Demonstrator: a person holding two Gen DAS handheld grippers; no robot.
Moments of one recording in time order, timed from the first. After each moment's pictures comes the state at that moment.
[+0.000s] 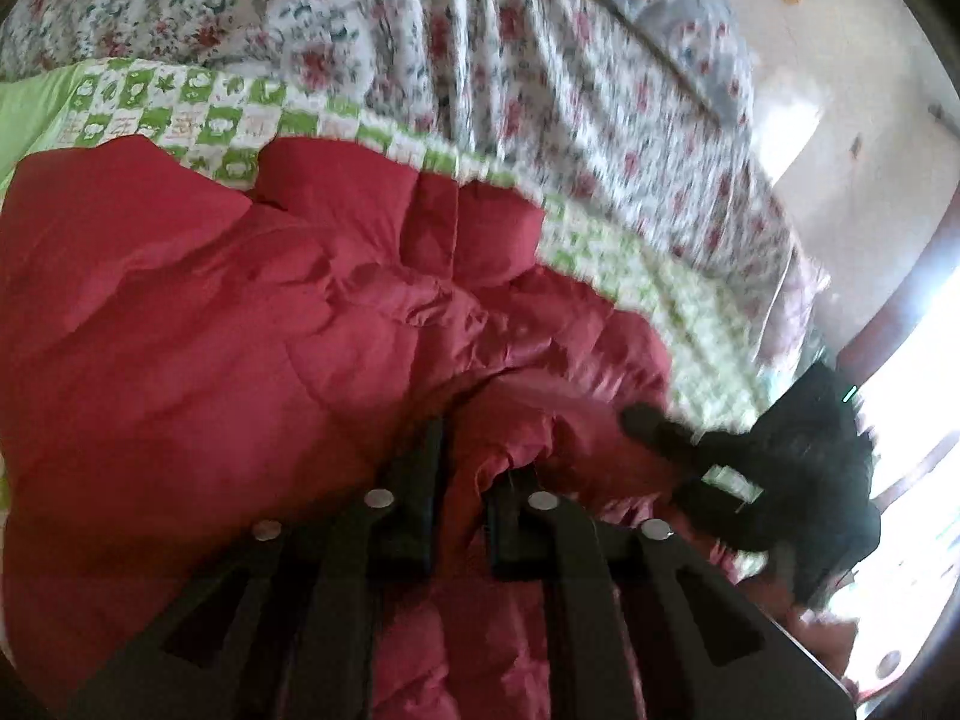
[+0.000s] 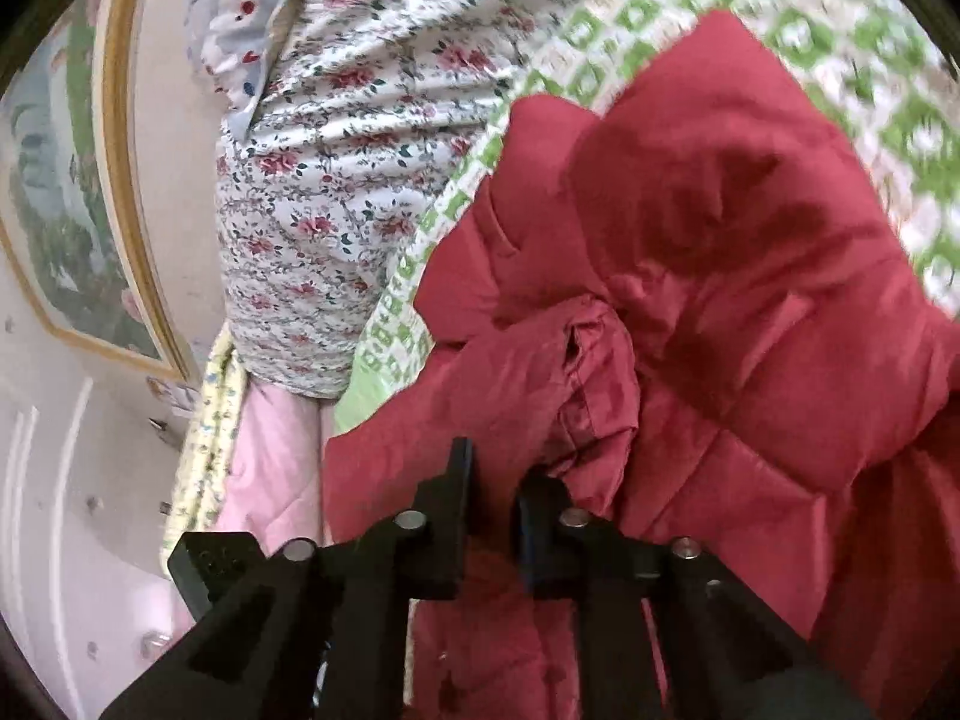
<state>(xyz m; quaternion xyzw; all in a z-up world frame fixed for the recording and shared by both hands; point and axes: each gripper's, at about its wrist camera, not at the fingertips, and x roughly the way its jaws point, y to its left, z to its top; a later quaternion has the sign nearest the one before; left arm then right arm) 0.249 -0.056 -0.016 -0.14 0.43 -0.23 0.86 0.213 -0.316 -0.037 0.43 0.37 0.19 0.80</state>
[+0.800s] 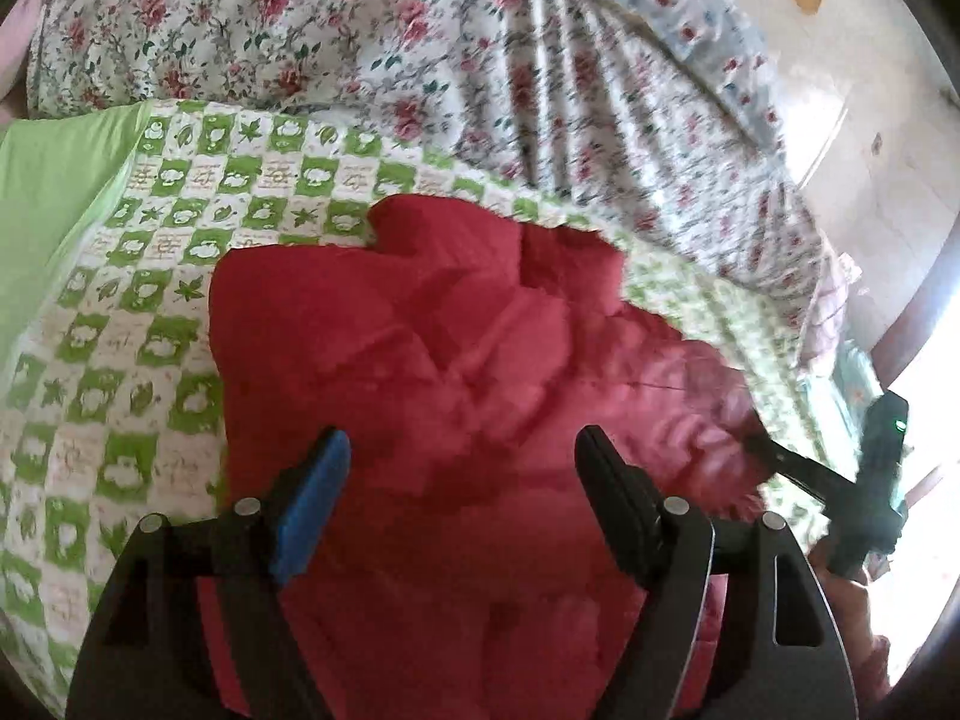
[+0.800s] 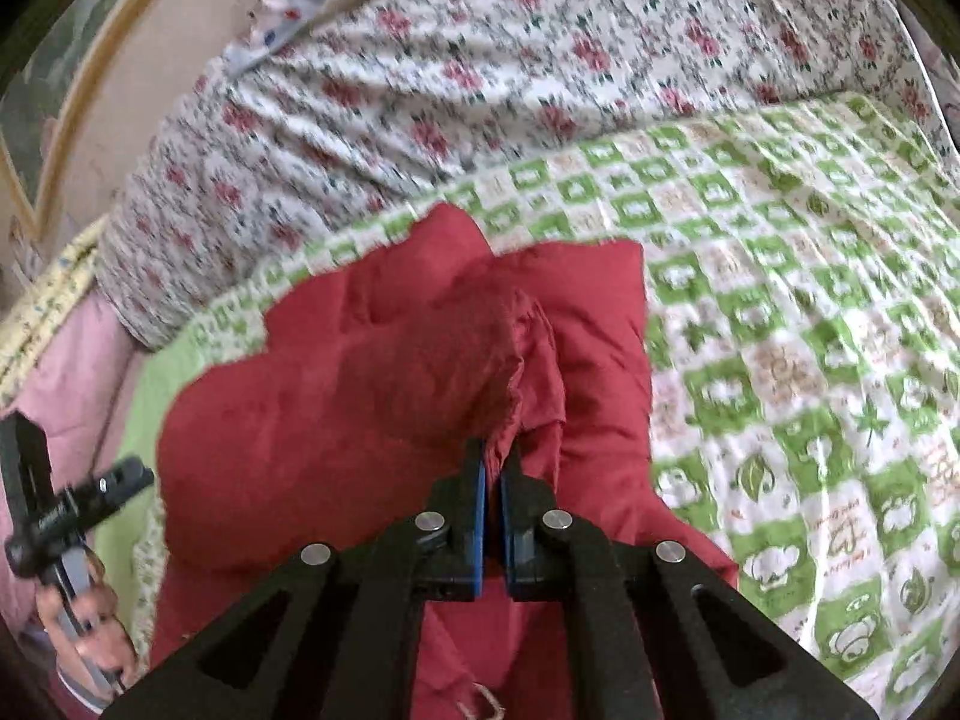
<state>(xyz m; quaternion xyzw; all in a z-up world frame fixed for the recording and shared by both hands) 0.278 0.019 0.000 -0.10 0.41 -0.18 0.89 0.189 -0.340 -0.010 0.17 0.35 0.02 0.92</state>
